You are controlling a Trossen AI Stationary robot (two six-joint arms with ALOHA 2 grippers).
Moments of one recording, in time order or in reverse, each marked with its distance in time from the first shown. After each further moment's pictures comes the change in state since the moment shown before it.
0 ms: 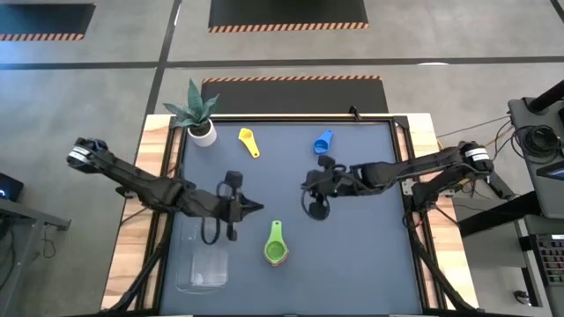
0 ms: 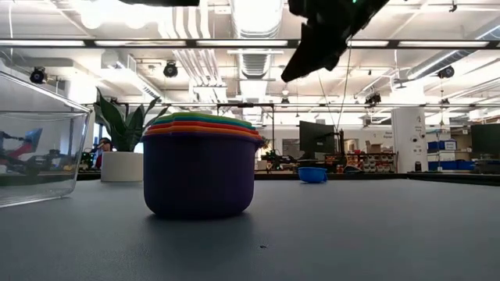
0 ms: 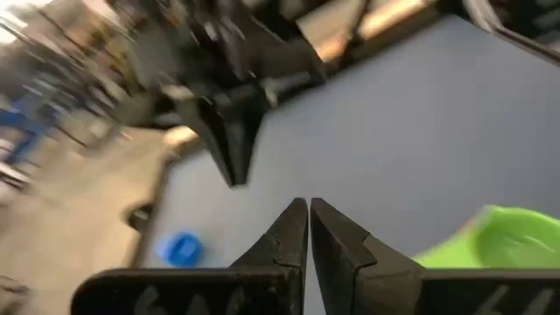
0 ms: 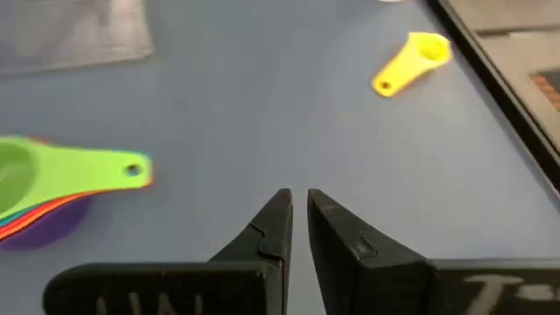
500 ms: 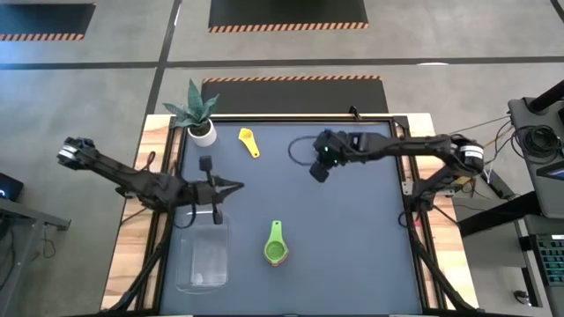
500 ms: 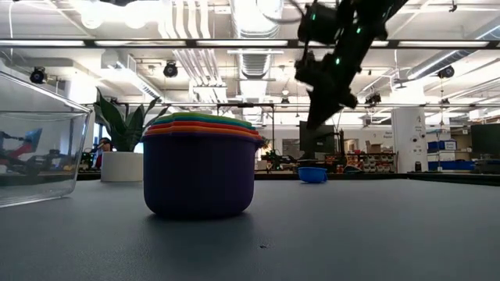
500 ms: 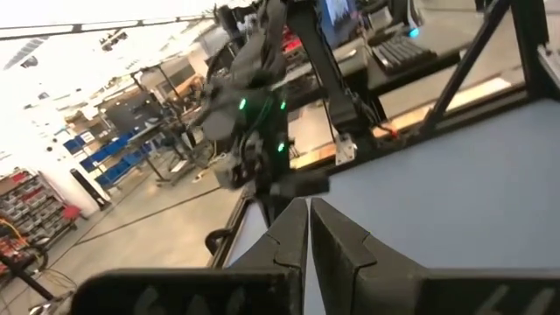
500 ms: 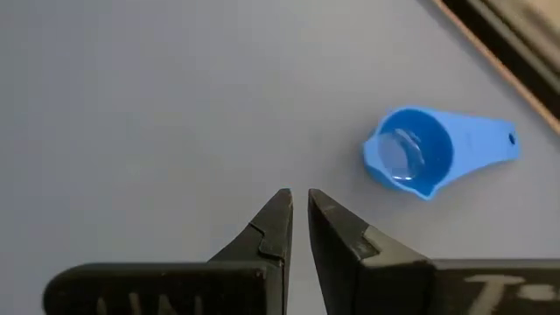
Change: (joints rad) left arm 0.003 -0.311 -0.231 0.250 -0.134 0.087; right arm -0.379 0.059 0.000 -0.208 -0.124 0.157
